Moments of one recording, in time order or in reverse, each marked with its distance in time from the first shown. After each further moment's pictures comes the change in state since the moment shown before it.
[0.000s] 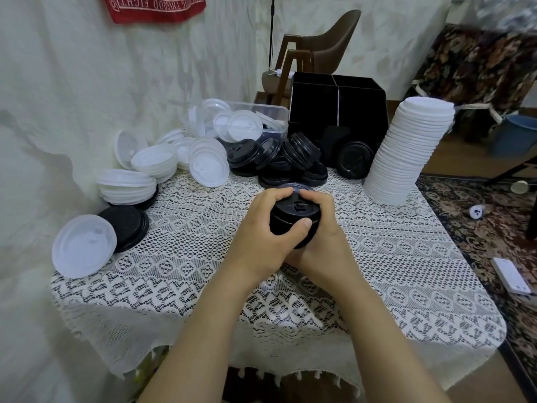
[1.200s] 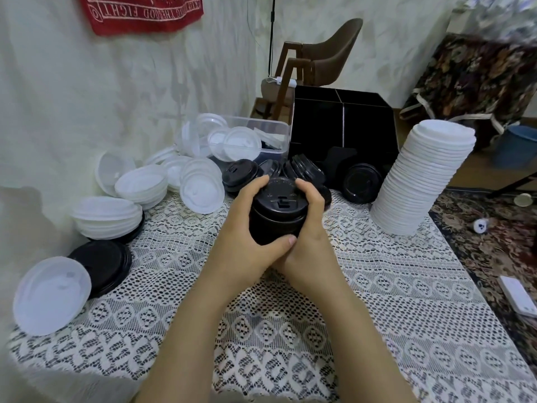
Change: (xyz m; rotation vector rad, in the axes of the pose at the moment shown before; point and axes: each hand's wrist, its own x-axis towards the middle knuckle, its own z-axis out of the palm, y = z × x) left_hand 0.047 -0.006 -0.025 0.001 0.066 0.026; right_hand 0.058 0.000 0.017 0.038 -0.001 -0.064
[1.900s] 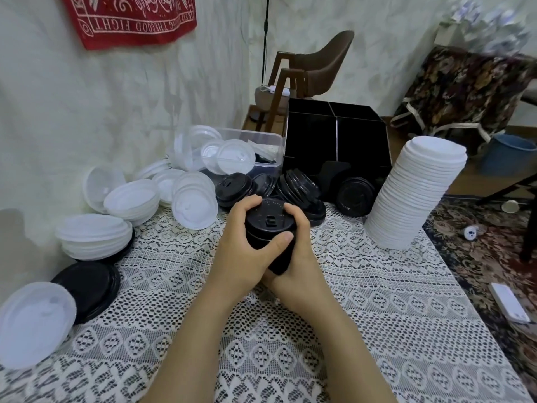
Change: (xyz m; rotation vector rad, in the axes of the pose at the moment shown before) left_hand 0.023 -0.012 0.012 -0.106 0.056 -0.060; right_hand 0.003 0.014 0.007 0.162 -0.078 0.140
